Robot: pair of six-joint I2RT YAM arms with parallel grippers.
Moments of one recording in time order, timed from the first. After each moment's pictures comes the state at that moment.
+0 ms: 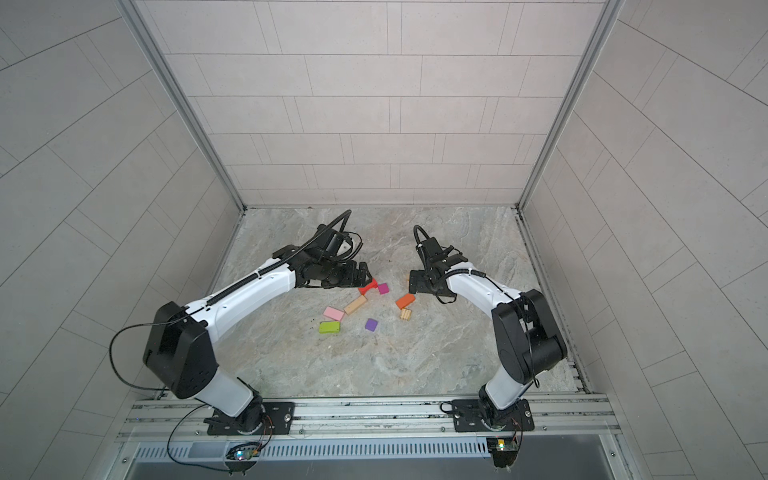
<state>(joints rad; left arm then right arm) -0.56 1.56 1.26 -0.71 0.27 -0.49 0.38 1.63 1.08 -0.63 0.08 0.50</state>
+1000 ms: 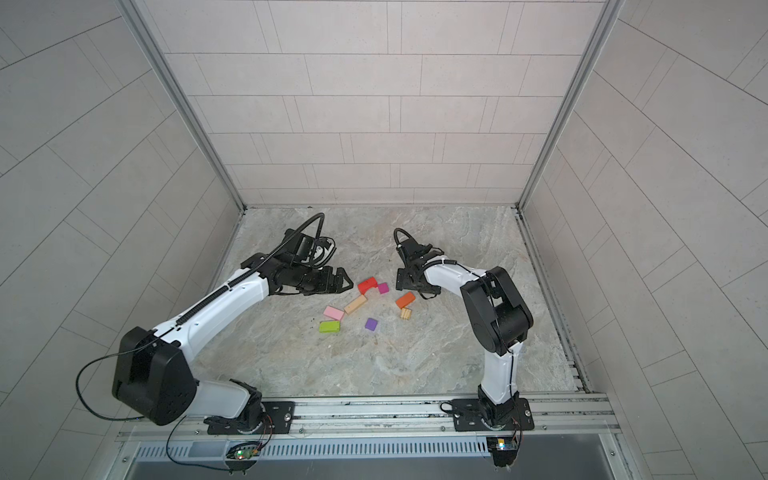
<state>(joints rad) -0.41 1.42 1.11 -0.71 0.44 -0.38 0.46 1.86 1.22 -0.58 0.17 0.62</state>
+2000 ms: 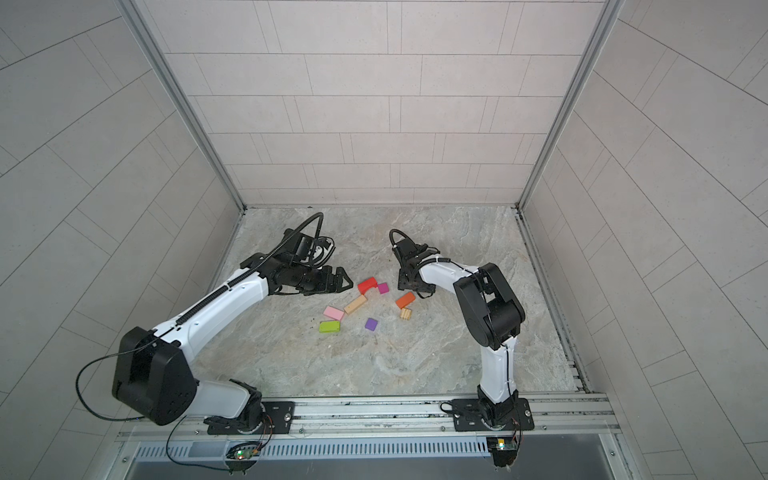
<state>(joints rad) -0.40 1.42 1.11 -0.71 0.45 -0.38 0.48 1.92 1.26 -0.59 0.22 0.62</state>
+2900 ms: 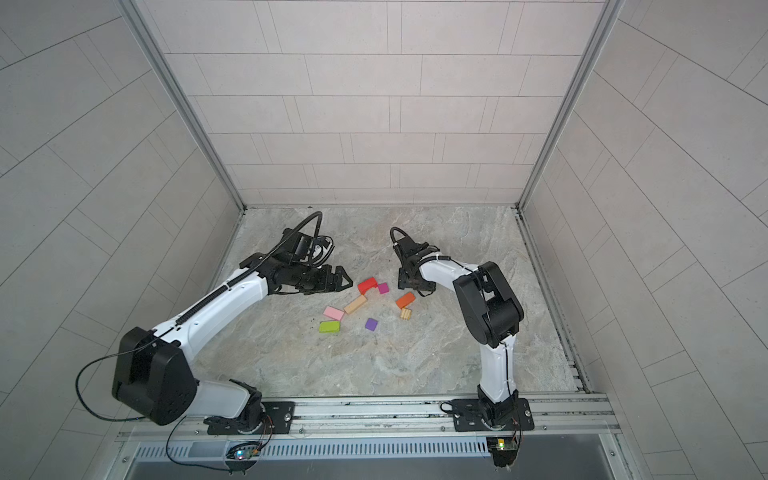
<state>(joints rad) -0.39 1.42 1.11 -0.70 0.46 -0.39 0.46 1.94 1.29 -0.61 0.19 0.58</state>
